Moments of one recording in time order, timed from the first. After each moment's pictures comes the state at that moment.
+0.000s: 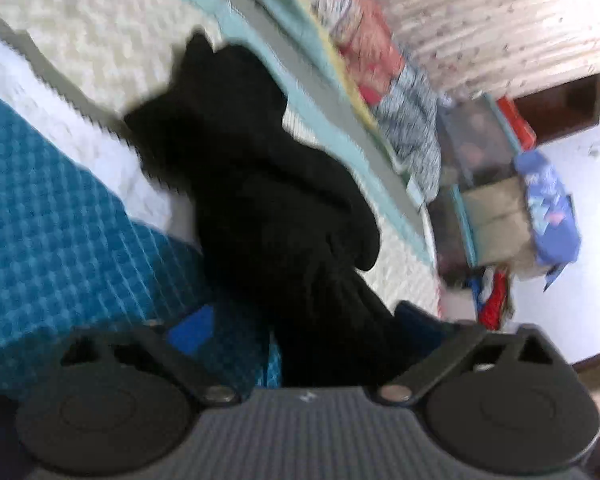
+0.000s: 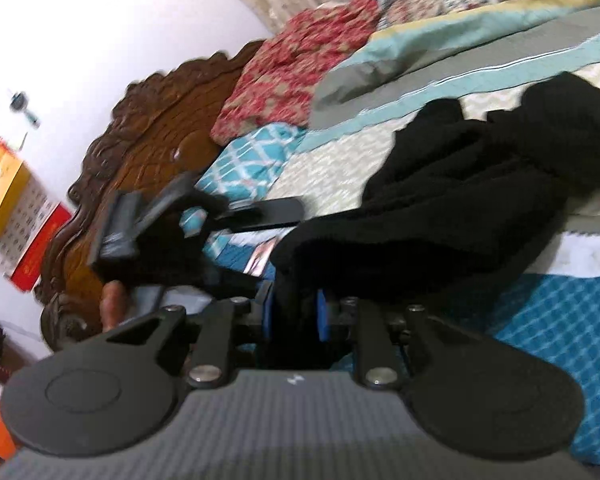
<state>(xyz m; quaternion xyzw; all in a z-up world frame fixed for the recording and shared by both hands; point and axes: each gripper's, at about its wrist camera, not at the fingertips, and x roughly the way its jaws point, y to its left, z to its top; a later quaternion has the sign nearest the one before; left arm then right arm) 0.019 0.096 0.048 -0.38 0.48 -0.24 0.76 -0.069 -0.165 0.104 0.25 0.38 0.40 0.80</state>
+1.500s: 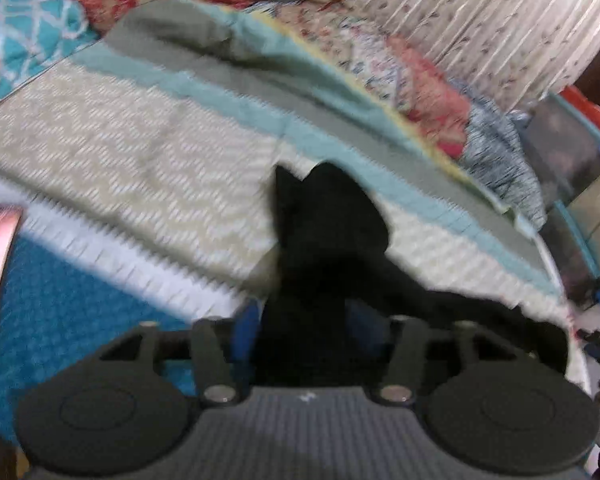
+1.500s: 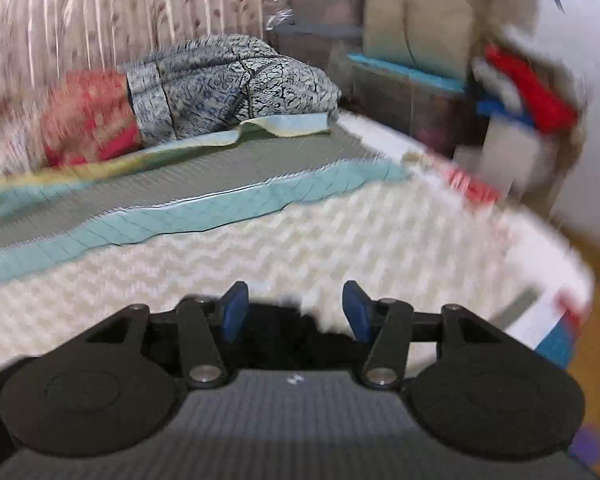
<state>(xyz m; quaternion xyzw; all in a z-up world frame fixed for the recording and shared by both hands) 0.024 0.131 0.083 -0.21 0.42 -0.08 0.88 0.046 -0.465 0.088 0.10 0.30 -0.21 0.92</state>
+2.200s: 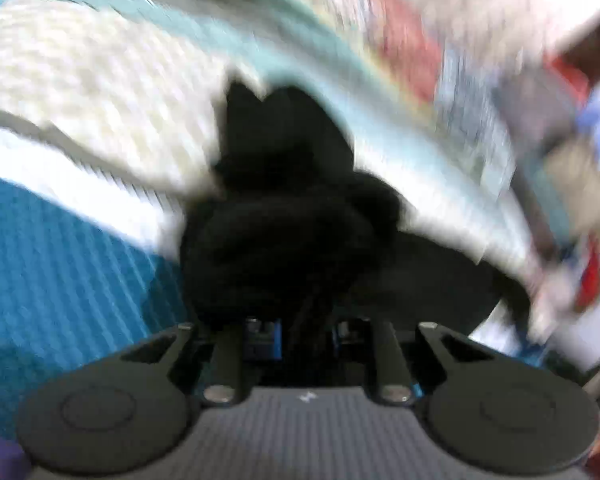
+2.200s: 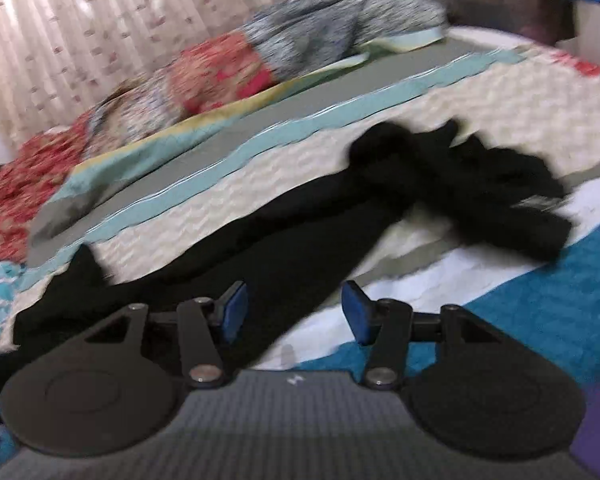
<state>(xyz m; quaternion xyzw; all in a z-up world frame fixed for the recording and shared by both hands) 0.030 0.122 0.062 -0.27 0.45 -0.15 0.84 -0.008 -0.384 0.059 0.22 0.33 -0.06 0.92</state>
